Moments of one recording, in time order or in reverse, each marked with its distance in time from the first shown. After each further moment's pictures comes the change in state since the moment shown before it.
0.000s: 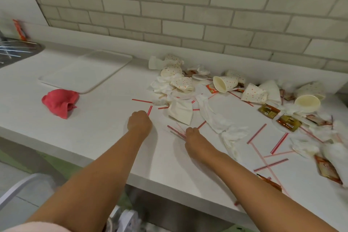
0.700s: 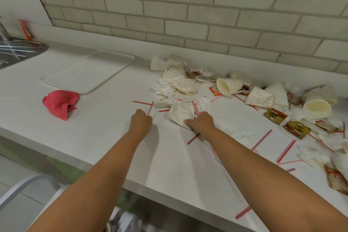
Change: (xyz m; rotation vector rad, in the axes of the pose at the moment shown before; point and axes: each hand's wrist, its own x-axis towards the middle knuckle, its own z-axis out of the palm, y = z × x) left_hand 0.002 0.006 -0.005 -0.425 0.008 -0.031; right_hand 0.070 0.016 -0.036 0.572 0.214 0.279
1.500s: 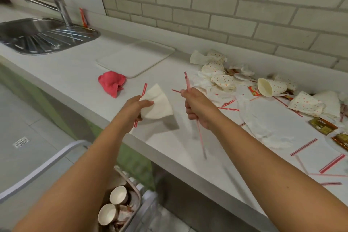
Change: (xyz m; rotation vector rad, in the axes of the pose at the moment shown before) left_hand -0.036 -0.079 -0.118 -0.648 -0.092 -0.030; right_hand -0.085 -0.095 0.053 0.405 -0.422 -0.248
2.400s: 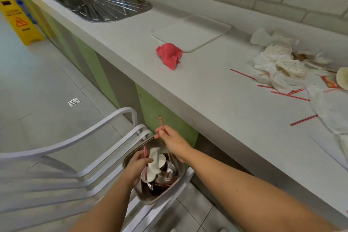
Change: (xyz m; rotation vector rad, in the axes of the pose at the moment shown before) left_hand -0.121 -0.240 -0.114 -0.220 0.312 -0.546; right_hand -0.034 0.137 0.228 -0.180 -0.436 0.065
